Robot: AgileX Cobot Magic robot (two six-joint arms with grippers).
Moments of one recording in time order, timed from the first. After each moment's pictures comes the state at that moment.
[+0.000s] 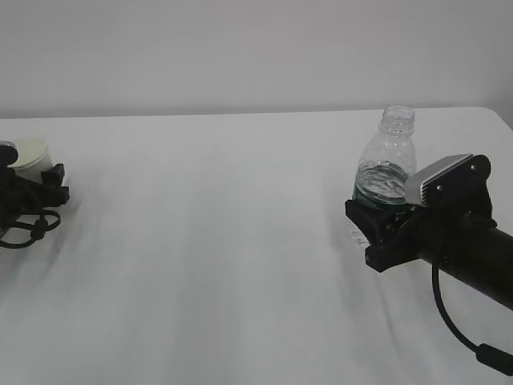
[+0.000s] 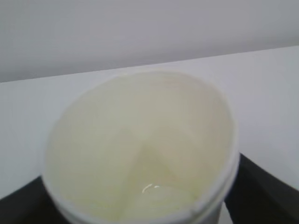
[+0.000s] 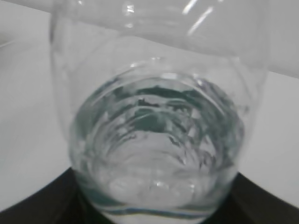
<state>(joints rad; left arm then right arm) 0.03 2.26 -0.83 -0.07 -1.15 0.11 0.21 1.87 -0.43 -0.32 -1.11 -0.02</state>
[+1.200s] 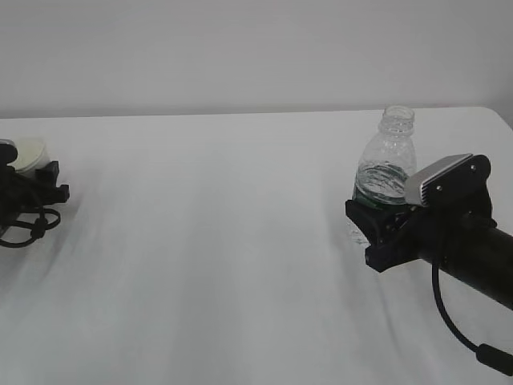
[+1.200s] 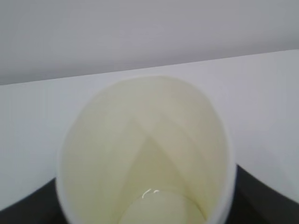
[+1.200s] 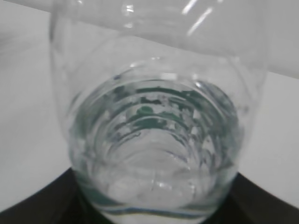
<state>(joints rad) 0.03 2.26 -0.84 -0.07 -1.16 0.11 0.21 1.87 -0.43 -0.32 -1.11 -0.03</state>
